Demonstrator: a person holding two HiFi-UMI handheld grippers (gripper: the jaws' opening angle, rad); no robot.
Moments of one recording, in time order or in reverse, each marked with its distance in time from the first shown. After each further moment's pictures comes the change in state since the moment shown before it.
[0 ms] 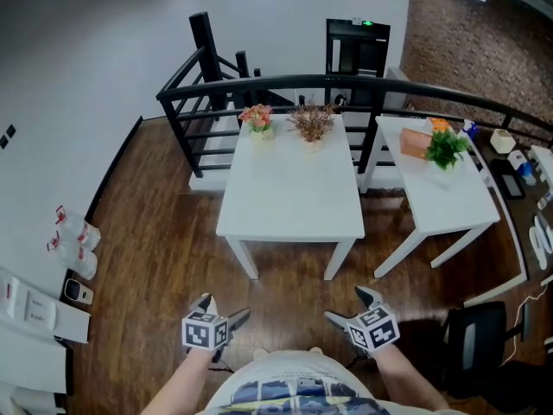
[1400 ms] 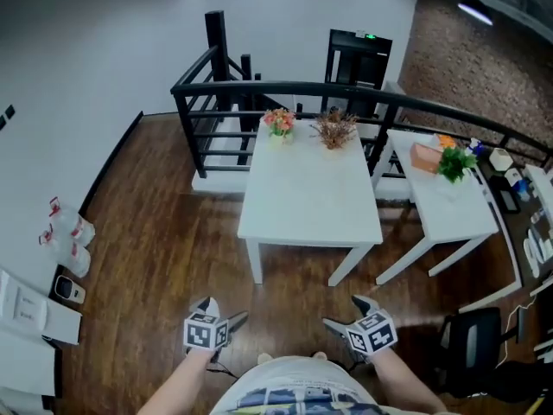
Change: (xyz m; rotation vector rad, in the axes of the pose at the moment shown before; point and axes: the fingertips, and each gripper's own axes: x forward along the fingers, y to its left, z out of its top) left arm -0.022 0.131 -0.034 -0.014 -0.010 -0.033; right arm 0.074 0.105 0.024 0.000 0.065 -0.004
